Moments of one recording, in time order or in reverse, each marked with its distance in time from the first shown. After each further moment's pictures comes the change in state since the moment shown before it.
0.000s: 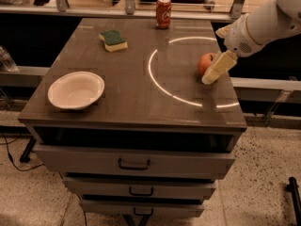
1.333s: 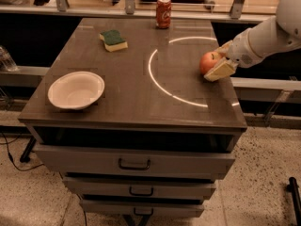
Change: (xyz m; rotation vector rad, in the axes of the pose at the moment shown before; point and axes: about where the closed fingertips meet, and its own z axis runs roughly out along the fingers) arm 0.039 -0.006 0.031 -0.025 -0.013 0.050
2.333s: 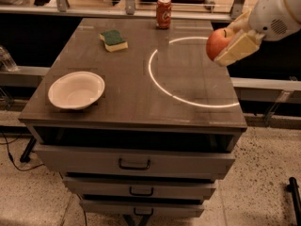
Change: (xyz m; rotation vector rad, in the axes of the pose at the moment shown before) arm -0.075 0.048 -0.121 0.004 -0.017 -0.020
